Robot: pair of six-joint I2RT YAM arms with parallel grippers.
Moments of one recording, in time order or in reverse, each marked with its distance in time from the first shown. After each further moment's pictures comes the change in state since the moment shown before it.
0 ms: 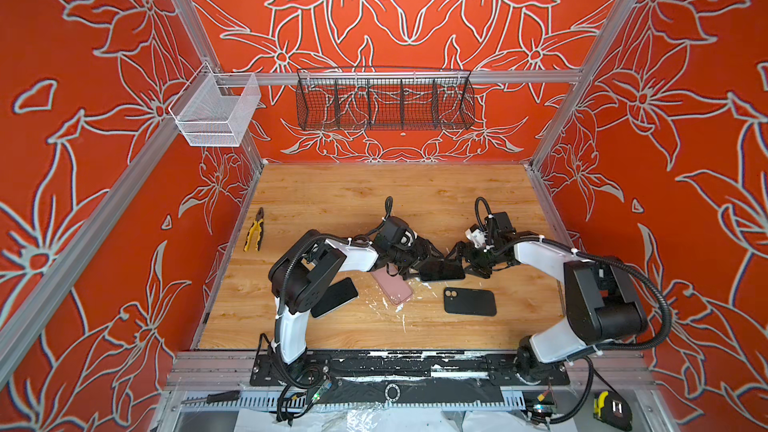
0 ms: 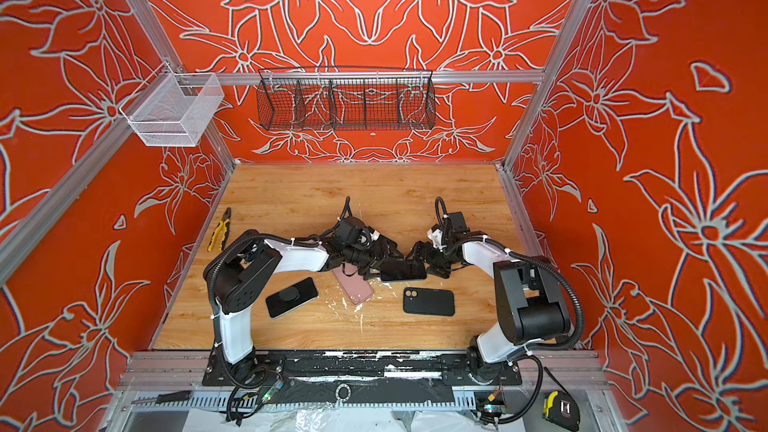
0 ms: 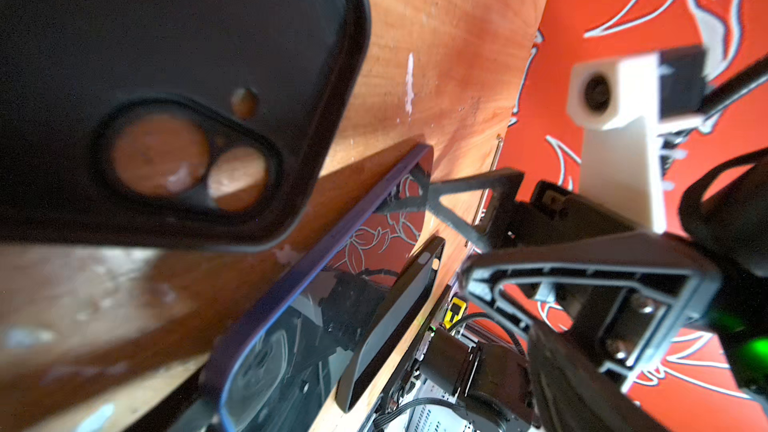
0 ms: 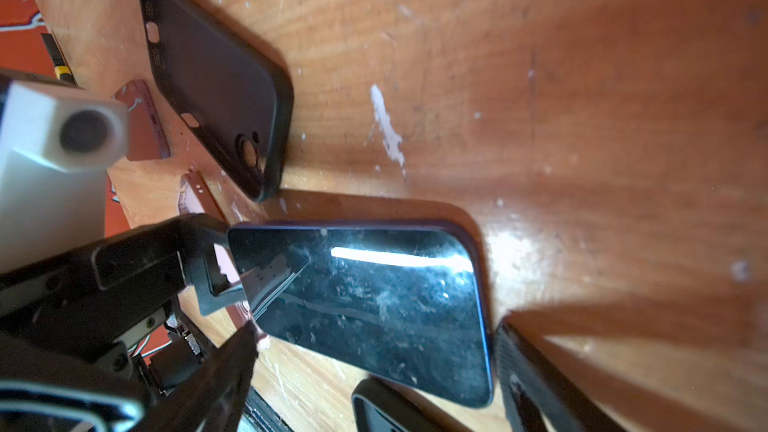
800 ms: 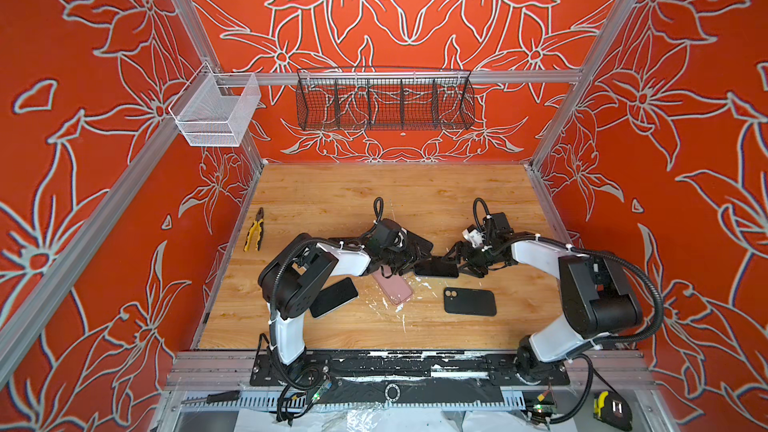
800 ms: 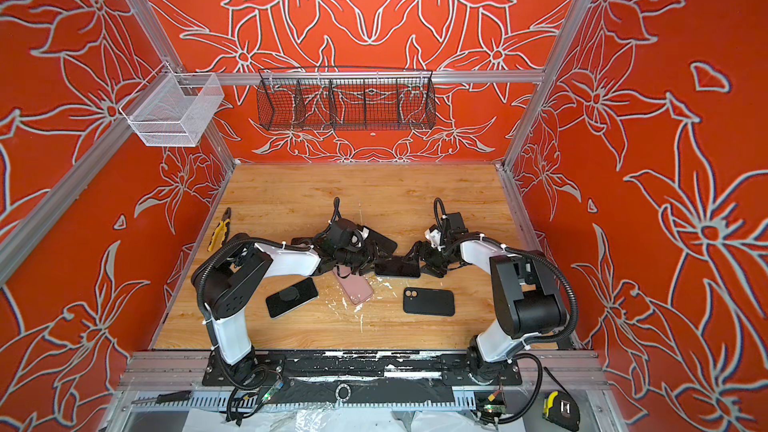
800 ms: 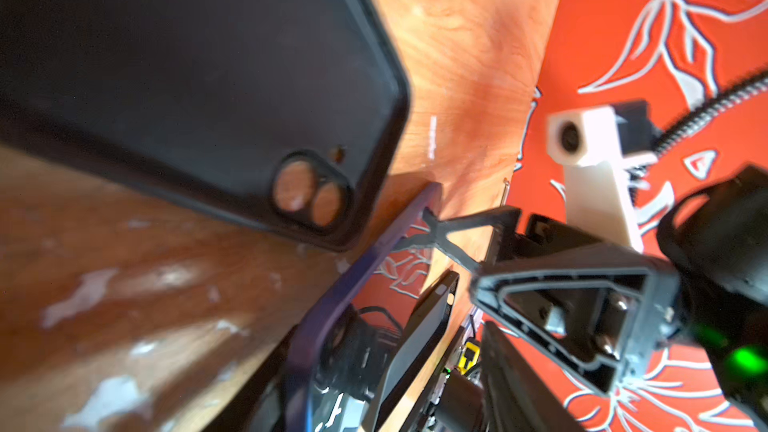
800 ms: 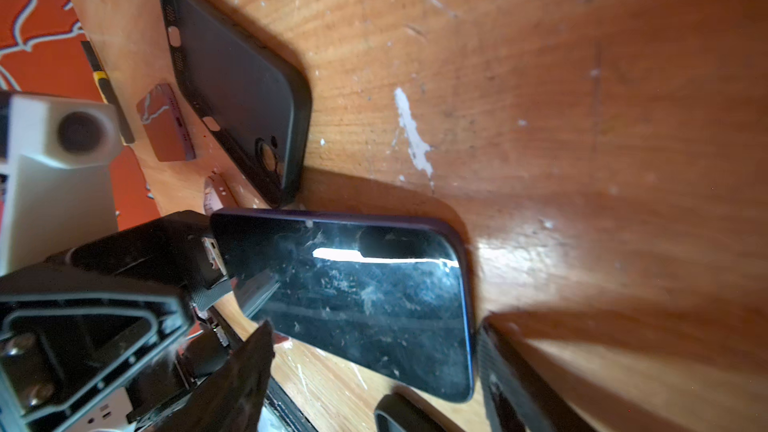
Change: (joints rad) left arm 0.012 -0.082 -0.087 0.042 -0.122 0.013; right arm 0.001 0.058 -0.003 0.078 -0.066 0.040
